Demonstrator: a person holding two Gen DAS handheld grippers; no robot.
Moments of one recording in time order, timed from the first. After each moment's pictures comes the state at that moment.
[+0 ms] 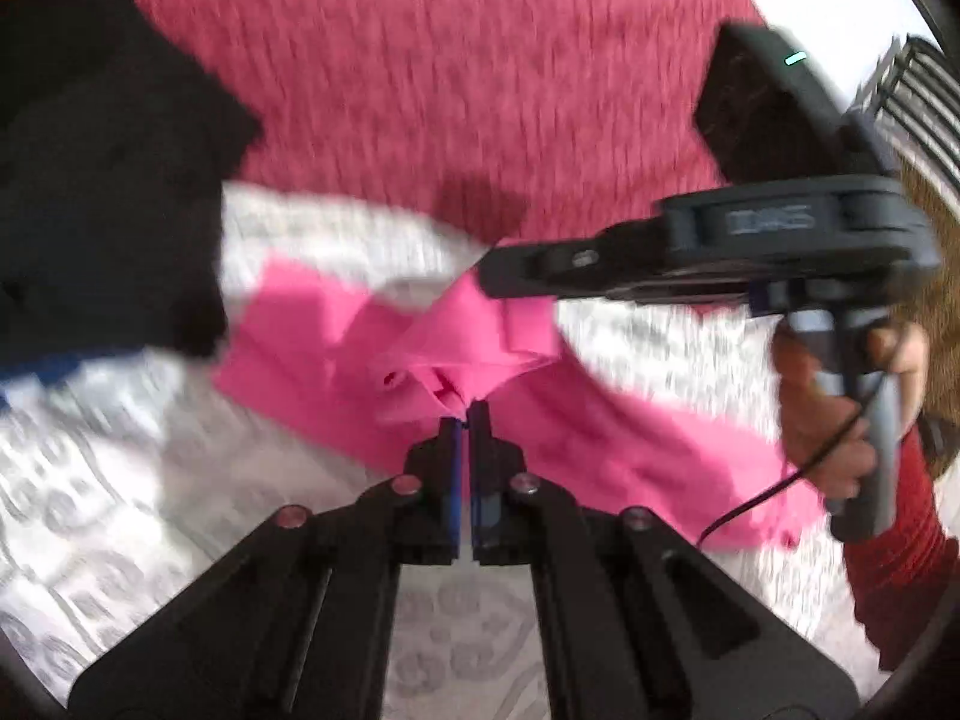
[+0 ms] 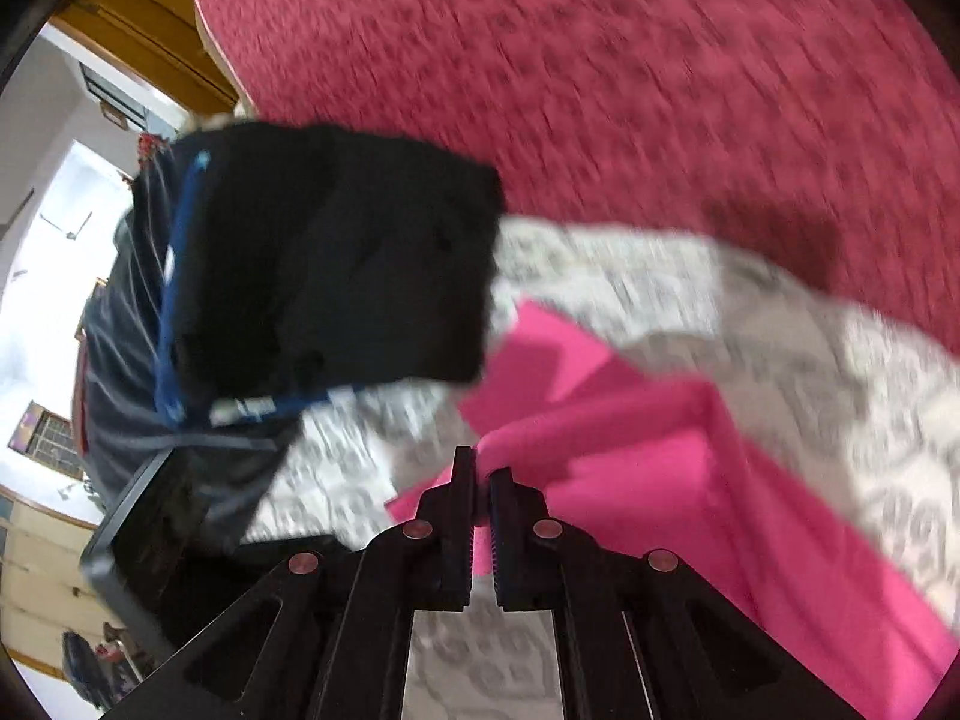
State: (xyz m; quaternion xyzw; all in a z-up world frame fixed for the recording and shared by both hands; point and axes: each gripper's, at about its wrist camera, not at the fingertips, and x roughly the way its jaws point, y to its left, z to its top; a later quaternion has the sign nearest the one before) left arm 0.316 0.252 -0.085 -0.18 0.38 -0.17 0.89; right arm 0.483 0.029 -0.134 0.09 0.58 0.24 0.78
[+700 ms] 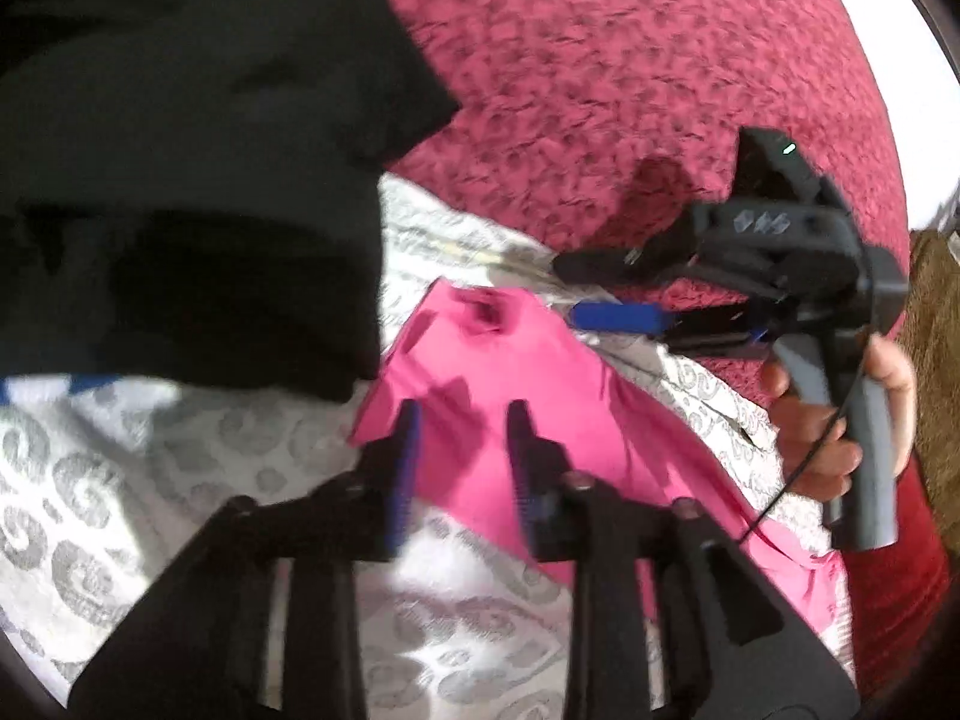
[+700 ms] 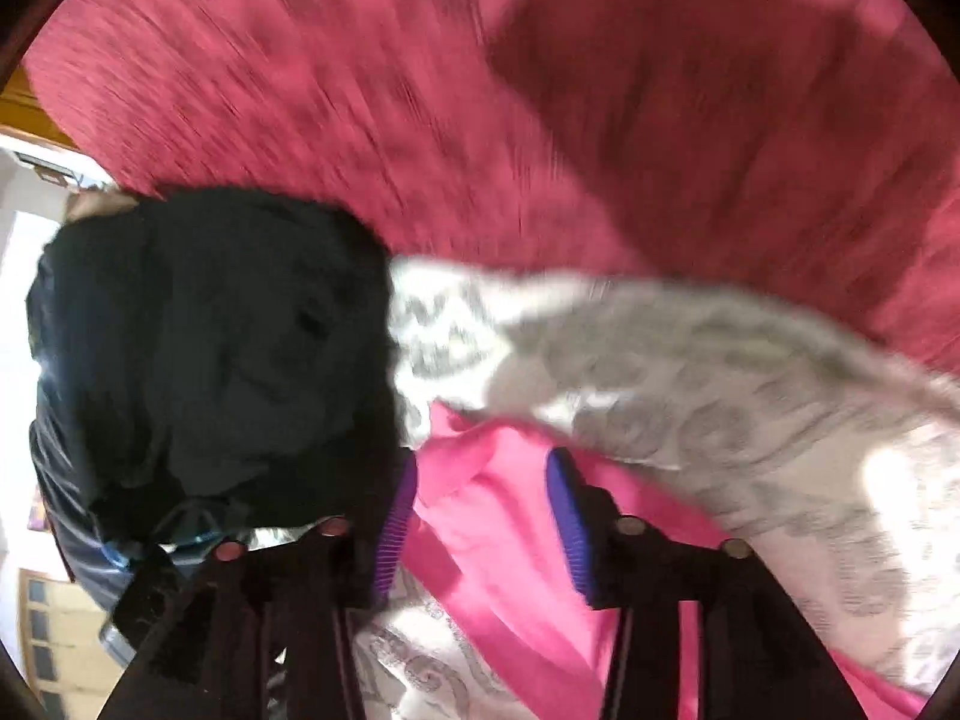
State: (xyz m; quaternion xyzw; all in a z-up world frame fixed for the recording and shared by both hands) left arm 0.372 0.298 -0.145 -0.26 0.38 -0.08 0.88; right arm 0.576 0.024 -0.202 0.14 0.62 0.17 0.76
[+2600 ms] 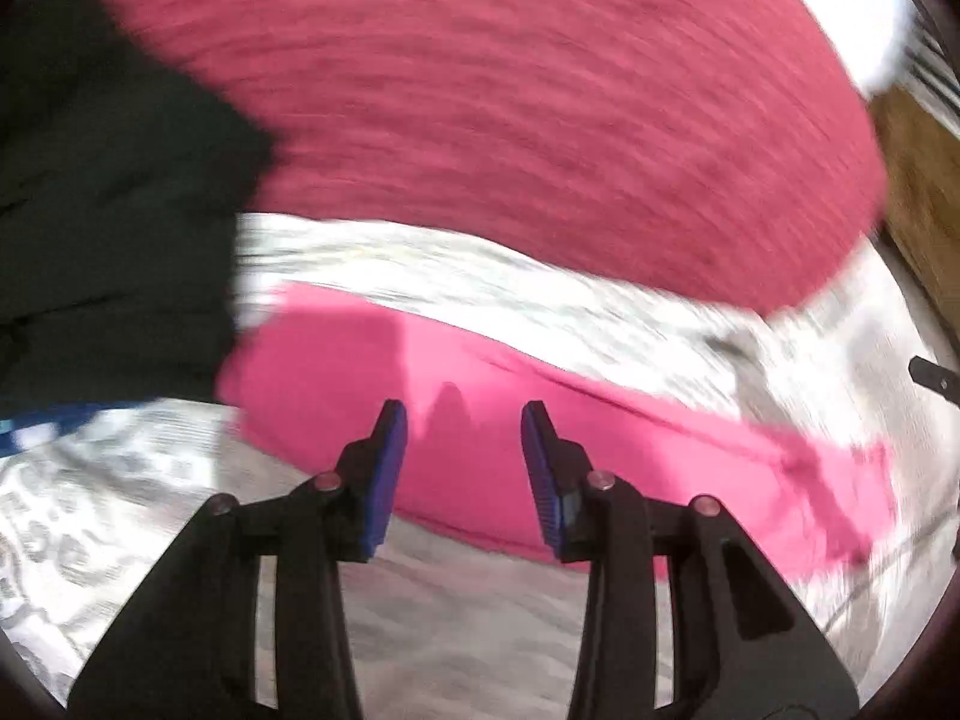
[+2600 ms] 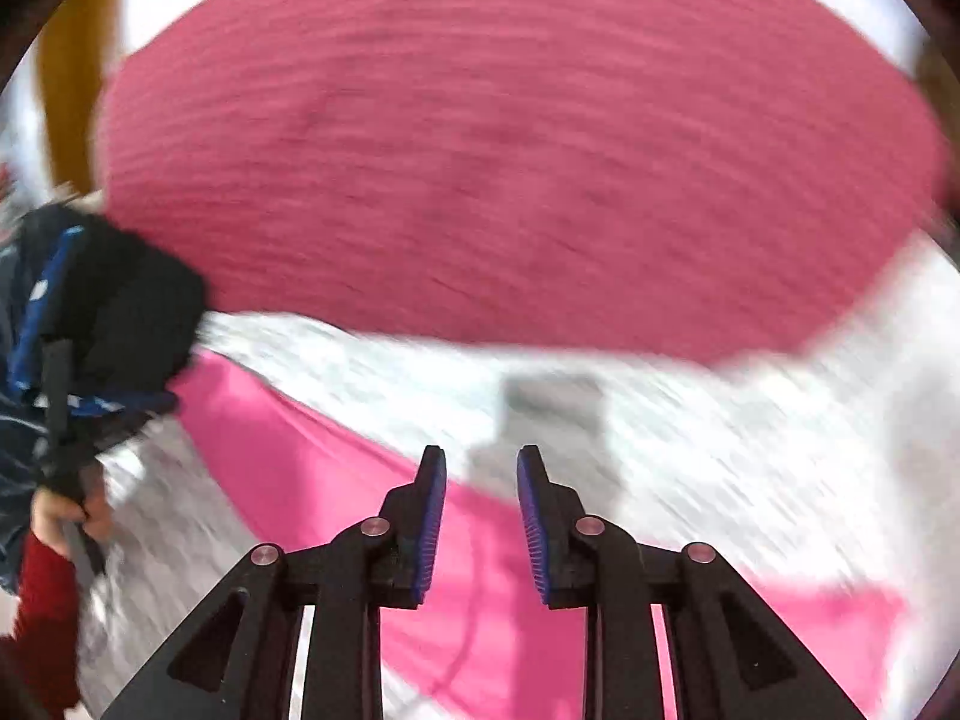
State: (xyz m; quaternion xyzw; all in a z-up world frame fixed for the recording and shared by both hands) left arm 0.348 0.204 -0.122 -0.10 0.39 -0.15 0.91; right arm 0.245 -0.200 -0.030 -0.03 0.42 -0.10 0.90
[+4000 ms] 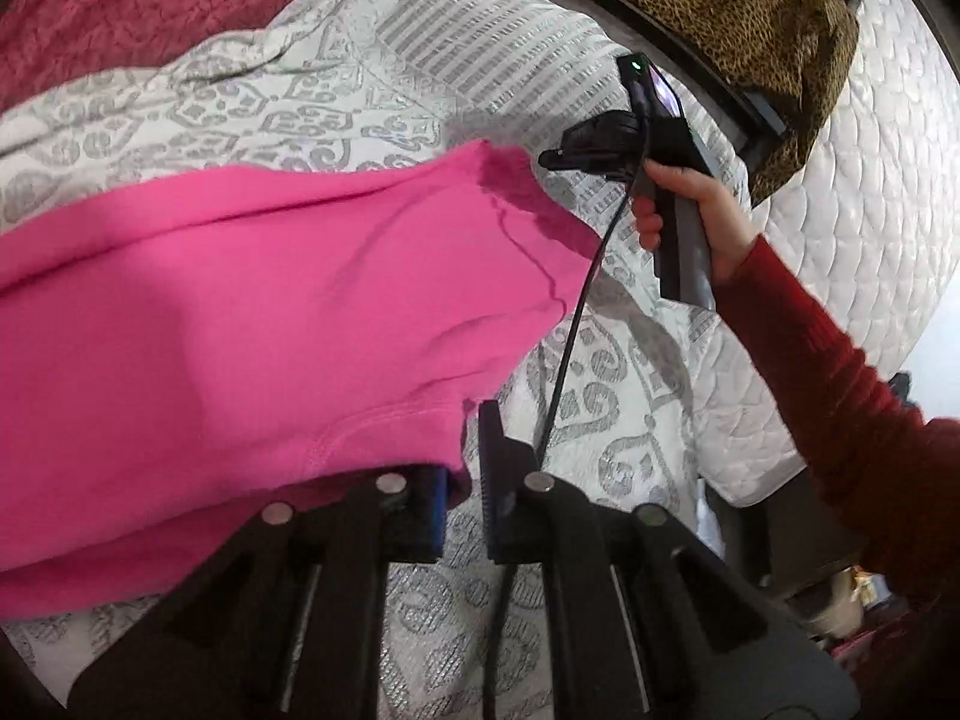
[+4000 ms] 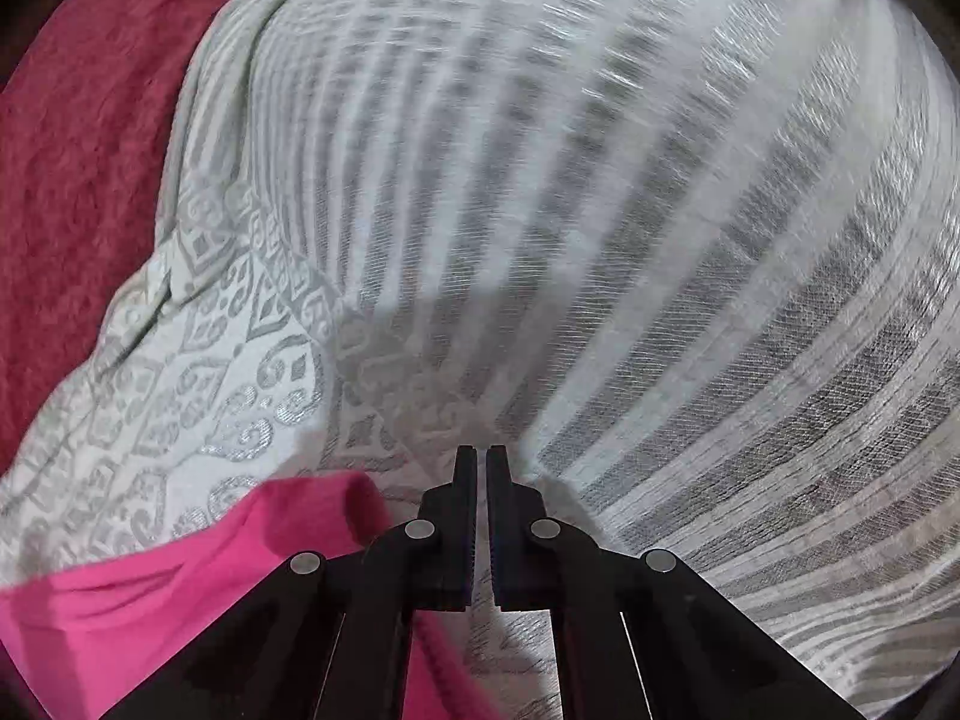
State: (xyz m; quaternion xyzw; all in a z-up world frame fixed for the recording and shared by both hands) left arm 0.222 -0.202 -0.151 -0.03 0.45 -0.55 0.71; right arm 0.080 -0.578 -0.085 0.19 0.39 -0.42 0.80
